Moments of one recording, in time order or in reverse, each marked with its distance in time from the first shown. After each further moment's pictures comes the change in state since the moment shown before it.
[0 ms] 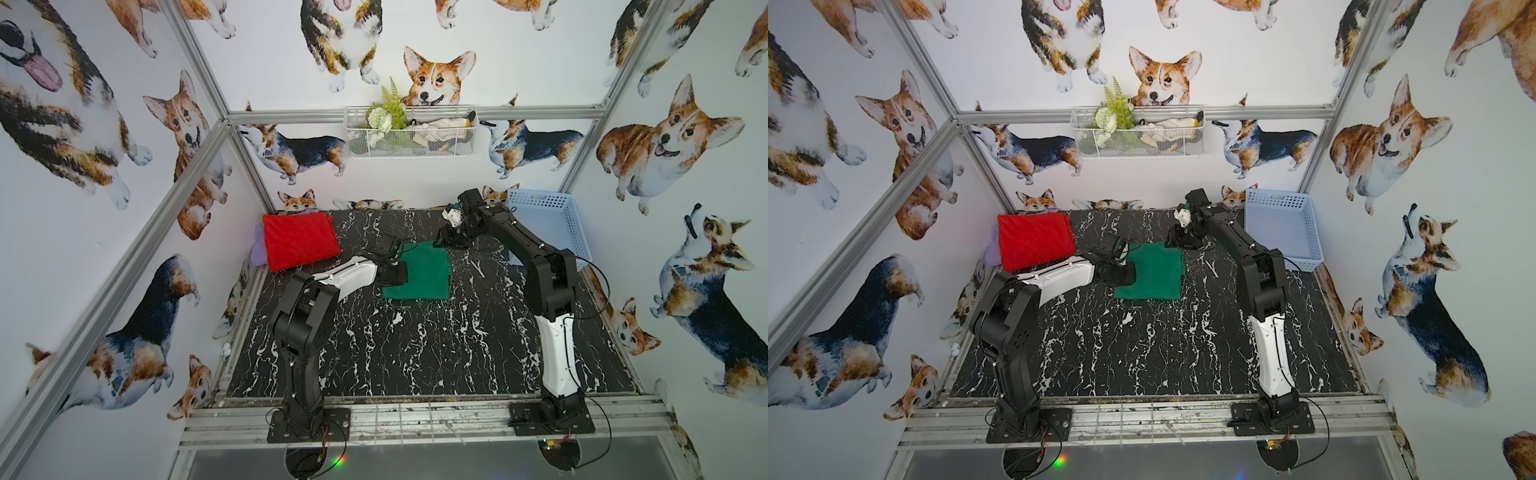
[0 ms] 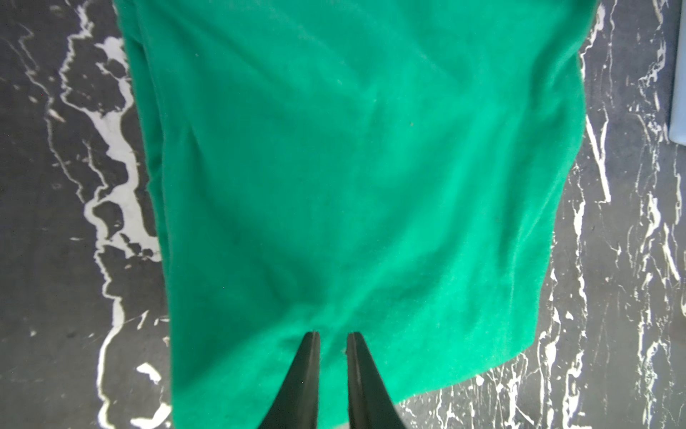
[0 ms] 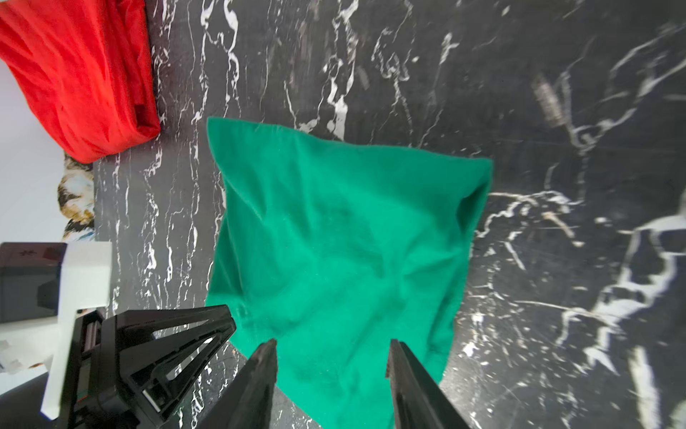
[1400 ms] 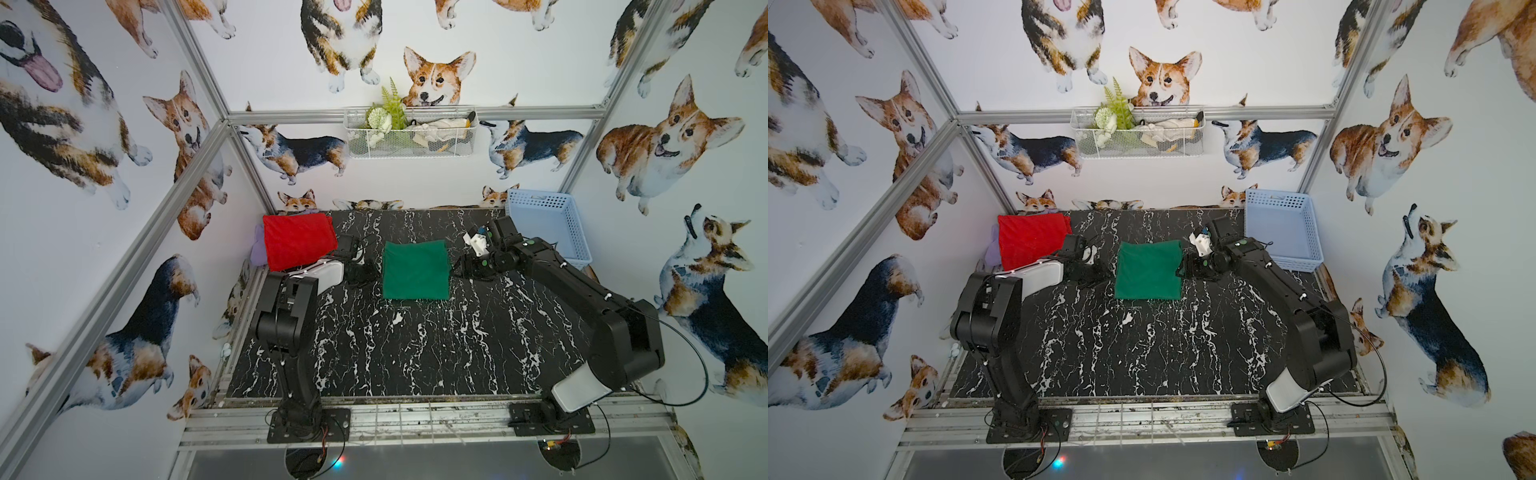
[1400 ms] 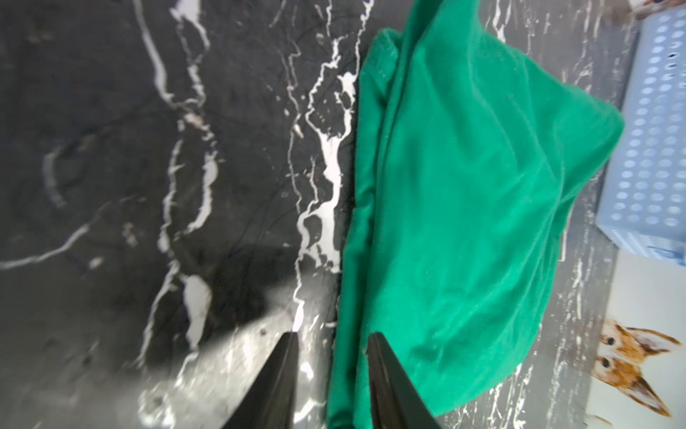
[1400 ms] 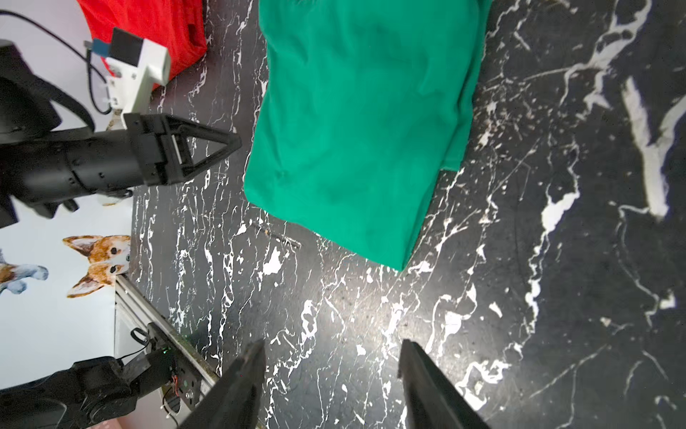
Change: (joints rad) left arm 0.284 -0.014 -0.149 0.143 0.274 -0.048; right arm 0.019 -0.697 -0.768 0.172 -0.014 0.061
